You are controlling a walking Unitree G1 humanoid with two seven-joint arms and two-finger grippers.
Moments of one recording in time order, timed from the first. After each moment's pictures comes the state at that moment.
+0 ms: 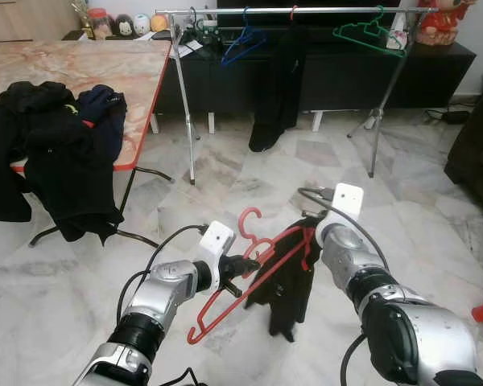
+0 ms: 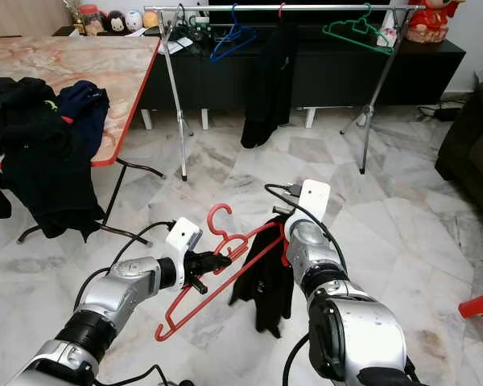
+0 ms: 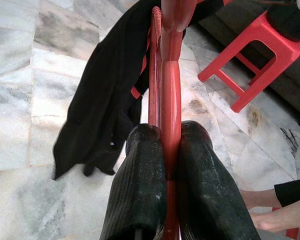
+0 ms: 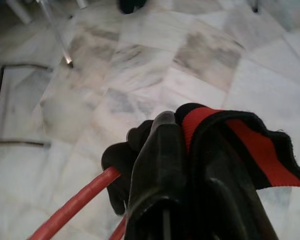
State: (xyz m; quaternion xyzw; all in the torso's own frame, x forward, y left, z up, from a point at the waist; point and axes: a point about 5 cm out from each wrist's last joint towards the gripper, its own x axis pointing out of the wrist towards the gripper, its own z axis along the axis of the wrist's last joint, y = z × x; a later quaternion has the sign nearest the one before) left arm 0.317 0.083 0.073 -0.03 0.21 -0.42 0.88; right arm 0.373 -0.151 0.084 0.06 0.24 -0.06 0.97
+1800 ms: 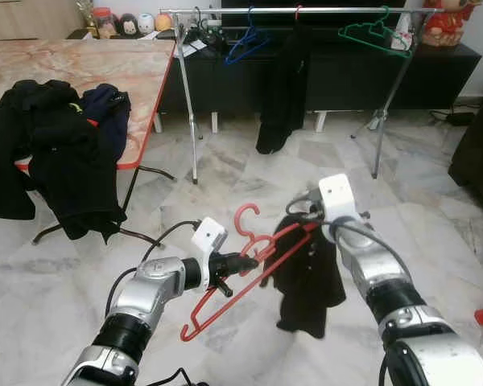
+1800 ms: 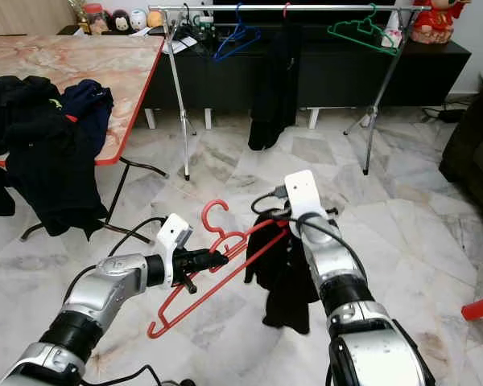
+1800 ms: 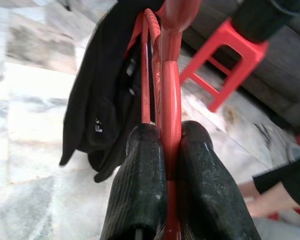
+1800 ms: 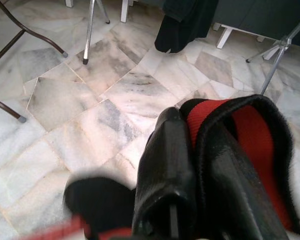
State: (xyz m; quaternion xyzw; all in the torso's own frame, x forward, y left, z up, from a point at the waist) left arm 0.308 0.096 0.086 -0.03 0.19 -0.49 0.85; right arm 0.375 -0.167 0.112 -0.14 0.16 0.03 0.98
